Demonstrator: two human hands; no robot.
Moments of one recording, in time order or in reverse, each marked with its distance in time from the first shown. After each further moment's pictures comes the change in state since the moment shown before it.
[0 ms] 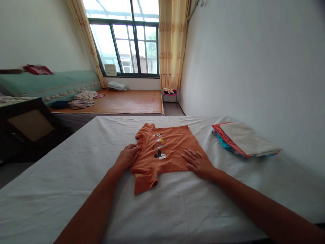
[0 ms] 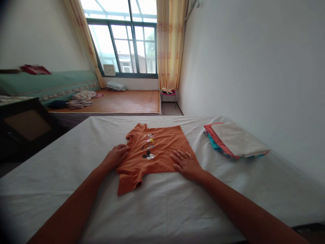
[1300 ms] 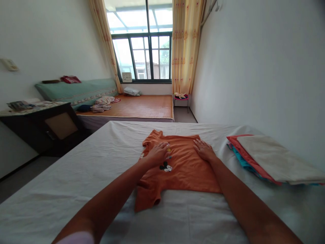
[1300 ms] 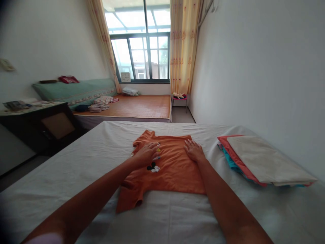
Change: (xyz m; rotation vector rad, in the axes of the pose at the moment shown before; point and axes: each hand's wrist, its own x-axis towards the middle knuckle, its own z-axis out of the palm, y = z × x) left_hand 0.087 0.083 0.018 -0.026 -0.066 0.321; right_hand 0.144 0.115 0.013 -0.081 0.151 0.360
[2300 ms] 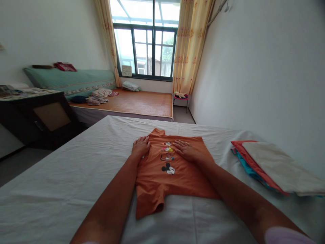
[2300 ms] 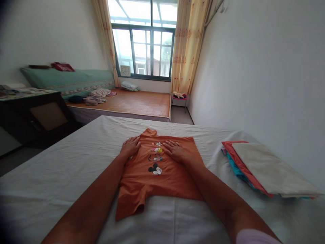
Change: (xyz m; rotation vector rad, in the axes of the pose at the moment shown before) left_hand -0.020 -0.112 0.023 0.062 0.041 -0.650; right_hand 0.028 -0.094 -0.025 0.145 -0.168 -0.492
